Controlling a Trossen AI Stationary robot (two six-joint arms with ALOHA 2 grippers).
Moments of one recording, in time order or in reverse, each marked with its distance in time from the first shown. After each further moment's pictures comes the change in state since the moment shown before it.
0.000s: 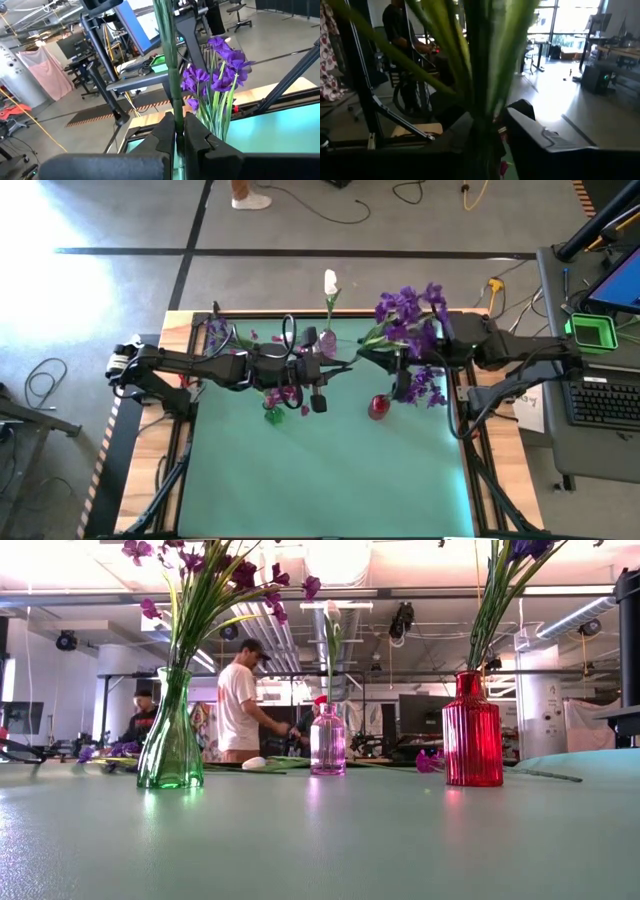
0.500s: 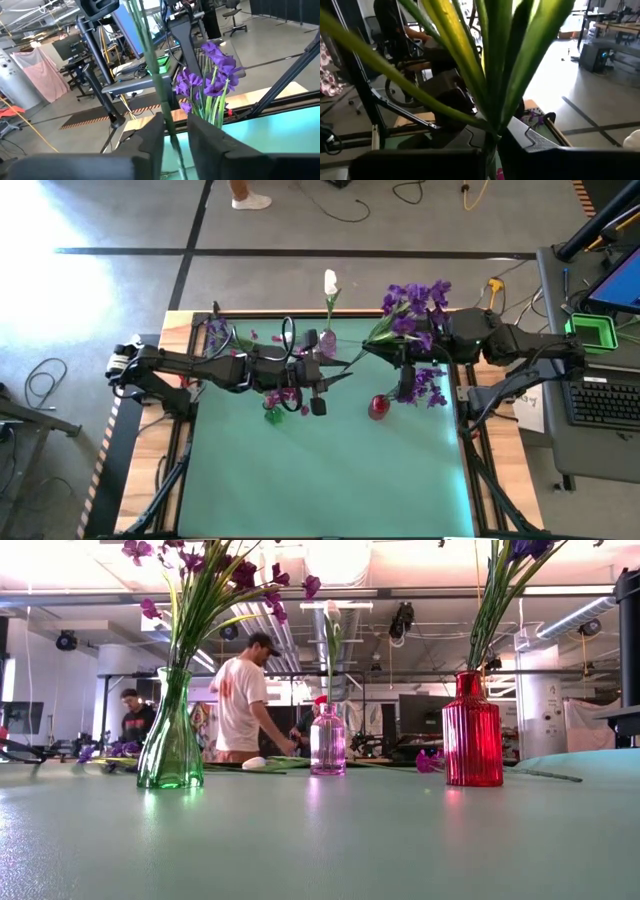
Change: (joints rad) left arm -0.014 0.000 -0.001 0.011 0.008 -0.013; right arm -0.001 0.003 0.087 -0.177 0.019 0.080
